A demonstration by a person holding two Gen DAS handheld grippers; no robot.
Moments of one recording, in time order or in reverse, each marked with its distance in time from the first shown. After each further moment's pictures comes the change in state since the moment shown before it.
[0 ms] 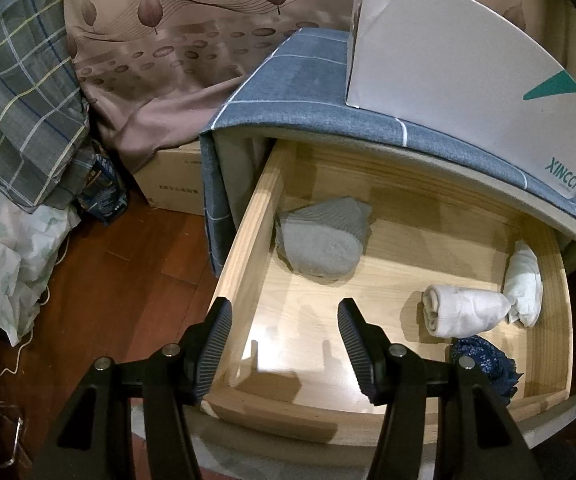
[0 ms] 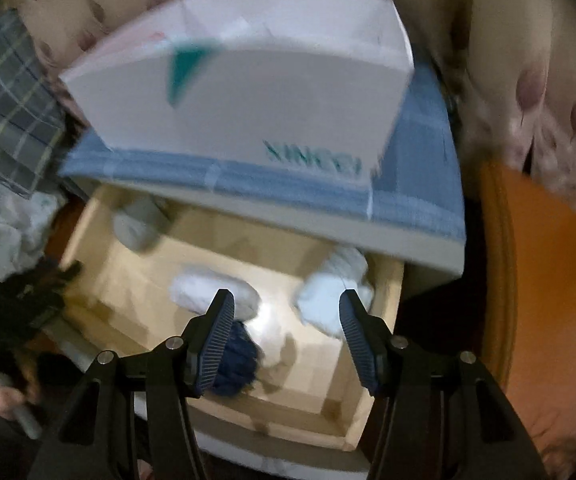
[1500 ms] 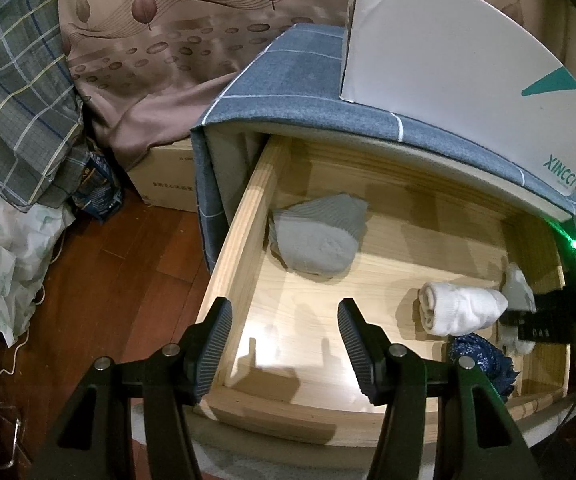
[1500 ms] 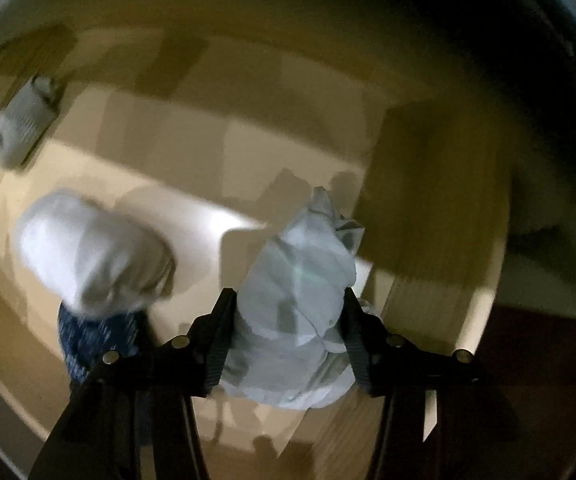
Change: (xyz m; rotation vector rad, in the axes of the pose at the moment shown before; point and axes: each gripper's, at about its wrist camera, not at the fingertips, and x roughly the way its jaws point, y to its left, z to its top) left arm 0.002 -0.004 0.000 0.004 0.015 -0.014; right arm 0.168 0.013 0.006 -0.129 0.355 -0.097
